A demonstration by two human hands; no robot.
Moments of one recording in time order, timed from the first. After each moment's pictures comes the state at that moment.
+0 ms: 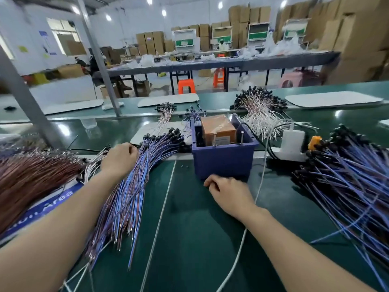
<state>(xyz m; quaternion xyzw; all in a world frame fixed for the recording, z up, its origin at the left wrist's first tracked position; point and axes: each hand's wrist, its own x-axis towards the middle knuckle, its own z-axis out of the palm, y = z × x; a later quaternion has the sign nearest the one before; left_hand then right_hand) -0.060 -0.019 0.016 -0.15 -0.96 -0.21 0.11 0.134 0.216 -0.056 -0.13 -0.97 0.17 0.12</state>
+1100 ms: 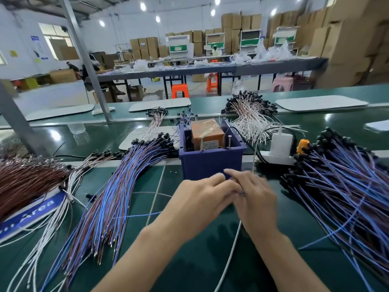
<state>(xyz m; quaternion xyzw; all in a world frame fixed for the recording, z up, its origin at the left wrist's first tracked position) 0.131 0.087 0.011 -0.60 -0.73 -0.20 0.26 0.192 0.237 -0.053 -0.10 -0.83 0.13 0.53</state>
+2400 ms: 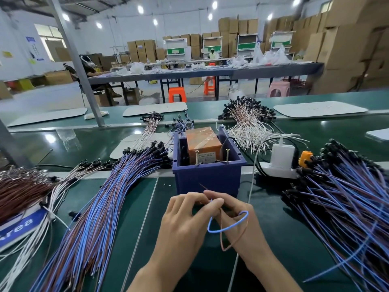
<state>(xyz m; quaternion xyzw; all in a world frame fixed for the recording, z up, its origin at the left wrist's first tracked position) 0.107 0.092 -0.047 -0.51 -0.72 -0.31 0.35 0.181 0.231 -0.055 -0.02 -0.72 0.64 0.26</state>
